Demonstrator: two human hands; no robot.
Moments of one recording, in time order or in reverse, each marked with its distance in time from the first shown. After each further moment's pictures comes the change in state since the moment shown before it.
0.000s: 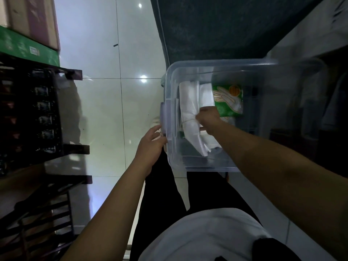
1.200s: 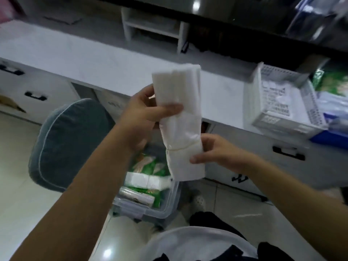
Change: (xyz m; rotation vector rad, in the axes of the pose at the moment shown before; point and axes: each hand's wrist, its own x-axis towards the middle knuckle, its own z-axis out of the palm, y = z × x) left_hand -0.302 0.219 0.066 0.473 -1.437 0.814; right_hand -0.467 0.075 -0.094 0.785 0.324 -0.687
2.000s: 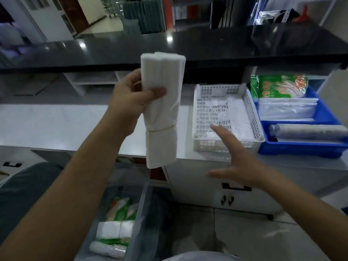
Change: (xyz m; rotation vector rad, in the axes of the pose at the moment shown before) left_hand 0.146 0.014 0.277 0.307 -0.089 0.211; right_hand -0.167 0.051 -0.261 -0.640 0.550 -0.272
